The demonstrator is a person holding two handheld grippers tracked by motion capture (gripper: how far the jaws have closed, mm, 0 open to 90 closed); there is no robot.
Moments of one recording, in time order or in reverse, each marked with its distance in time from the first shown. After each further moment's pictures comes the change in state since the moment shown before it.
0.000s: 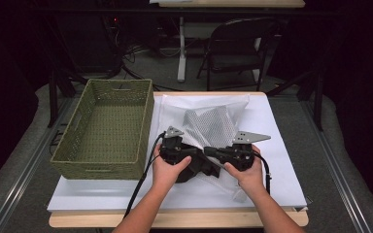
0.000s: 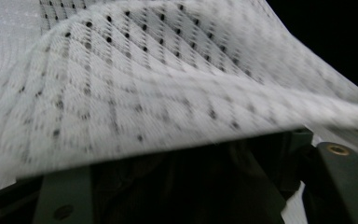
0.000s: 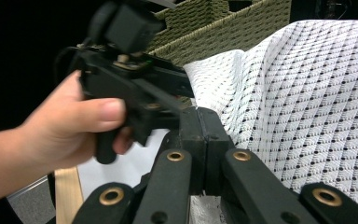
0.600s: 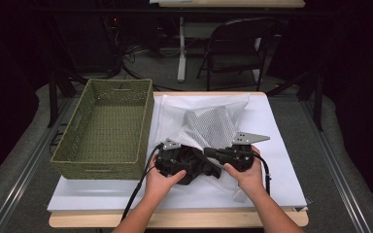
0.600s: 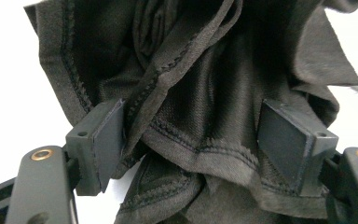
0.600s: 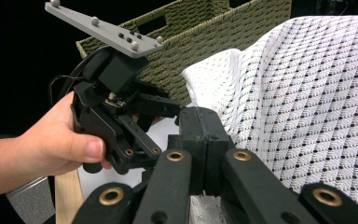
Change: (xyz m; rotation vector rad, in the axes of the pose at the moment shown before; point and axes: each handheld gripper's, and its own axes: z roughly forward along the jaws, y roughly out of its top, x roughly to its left) left arm 0.006 -0.036 0.004 0.112 0.051 0.037; right arm -0.001 -0.003 0.001 0.010 -0.001 0.002
